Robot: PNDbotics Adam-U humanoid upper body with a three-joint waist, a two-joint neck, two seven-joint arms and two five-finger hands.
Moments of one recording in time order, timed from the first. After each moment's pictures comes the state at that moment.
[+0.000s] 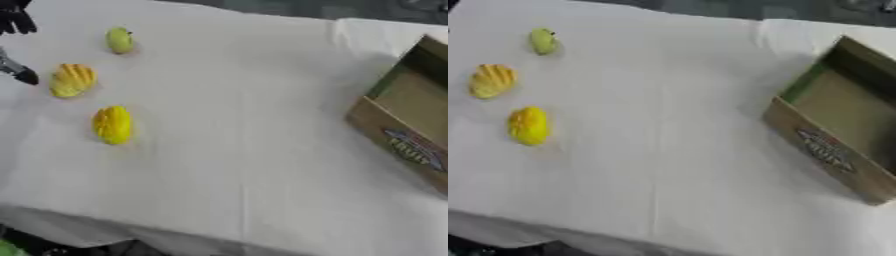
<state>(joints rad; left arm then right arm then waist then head) -0.90 0.86 -0.25 -1.24 -0.61 0.14 -0.82 -0.71 -0.75 -0.02 -1.41 -0.37 0.16 -0.27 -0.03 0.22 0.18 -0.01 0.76</state>
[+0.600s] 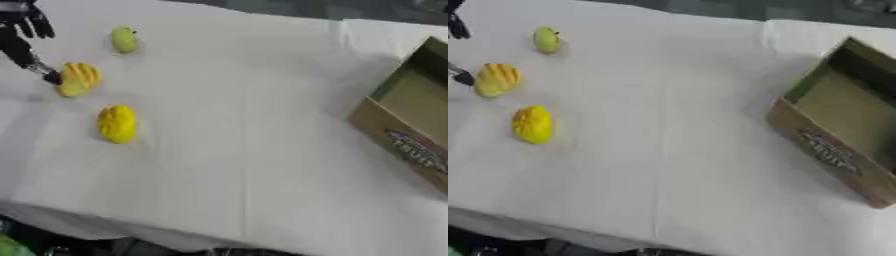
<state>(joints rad) -0.98 0.75 -0.30 -1.07 -0.81 0.19 -0.73 -0.70 -0.74 0.00 -1.41 -0.35 0.17 -0.24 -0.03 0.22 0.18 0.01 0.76</state>
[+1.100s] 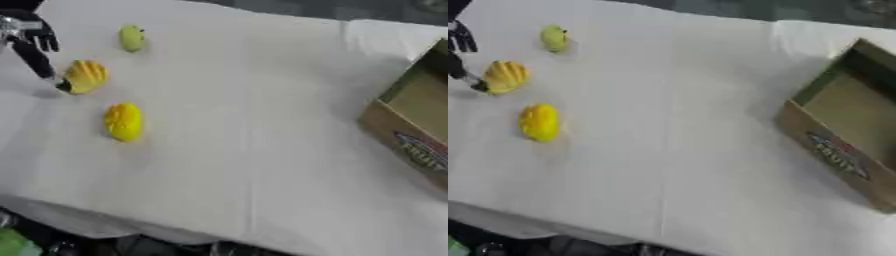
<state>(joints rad) -1.00 0.67 -0.28 -0.85 -0.97 0.22 -0.65 -0.69 -0.73 0.01 -1.41 -0.34 0.18 -0.23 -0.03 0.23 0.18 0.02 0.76</state>
